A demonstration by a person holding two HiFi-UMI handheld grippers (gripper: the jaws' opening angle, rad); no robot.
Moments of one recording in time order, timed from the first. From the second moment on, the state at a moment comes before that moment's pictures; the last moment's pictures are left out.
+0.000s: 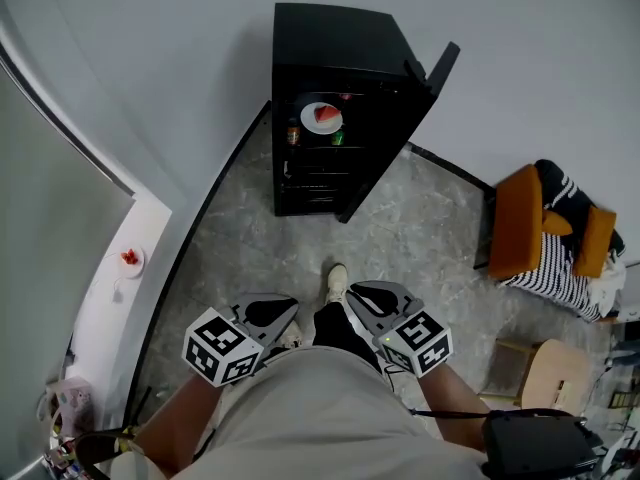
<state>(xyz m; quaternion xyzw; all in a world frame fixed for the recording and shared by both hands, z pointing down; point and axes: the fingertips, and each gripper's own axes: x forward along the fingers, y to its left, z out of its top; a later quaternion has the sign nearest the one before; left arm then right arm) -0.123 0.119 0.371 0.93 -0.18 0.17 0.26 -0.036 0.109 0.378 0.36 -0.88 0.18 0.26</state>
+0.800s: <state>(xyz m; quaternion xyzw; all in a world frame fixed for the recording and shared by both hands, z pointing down) -0.123 0.120 0.378 0.93 -0.19 0.17 0.27 -0.040 0.111 0.377 0.36 -0.88 0.17 0.27</state>
